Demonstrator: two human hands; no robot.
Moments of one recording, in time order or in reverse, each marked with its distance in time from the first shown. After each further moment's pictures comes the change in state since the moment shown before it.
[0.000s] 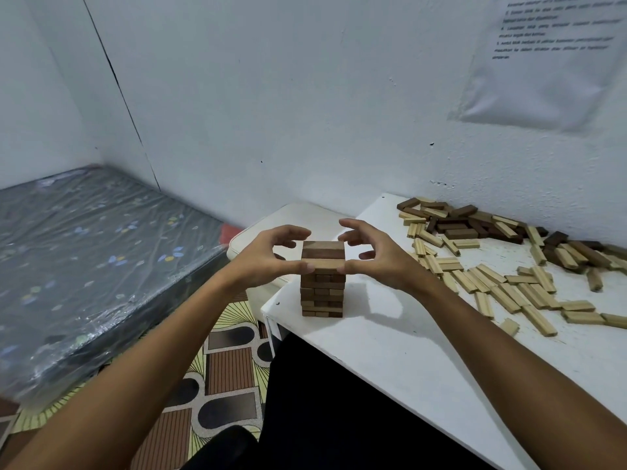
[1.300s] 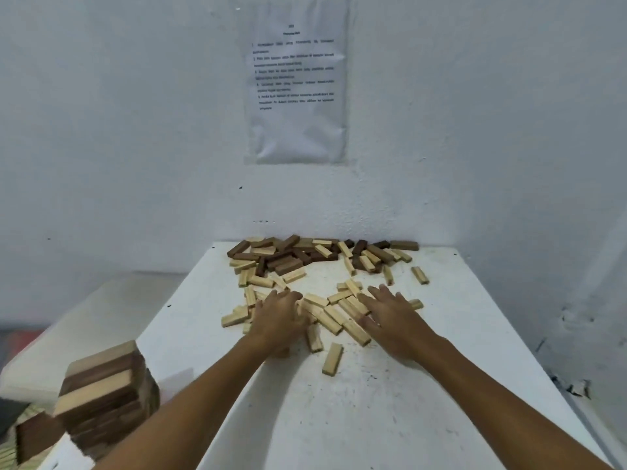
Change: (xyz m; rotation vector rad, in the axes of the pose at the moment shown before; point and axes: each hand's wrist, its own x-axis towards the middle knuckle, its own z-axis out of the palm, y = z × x) left_hand 0.129 0.091 0.265 0.520 -0.238 0.217; right_hand -0.181 0.112 -0.166 -0.878 0.282 0.557
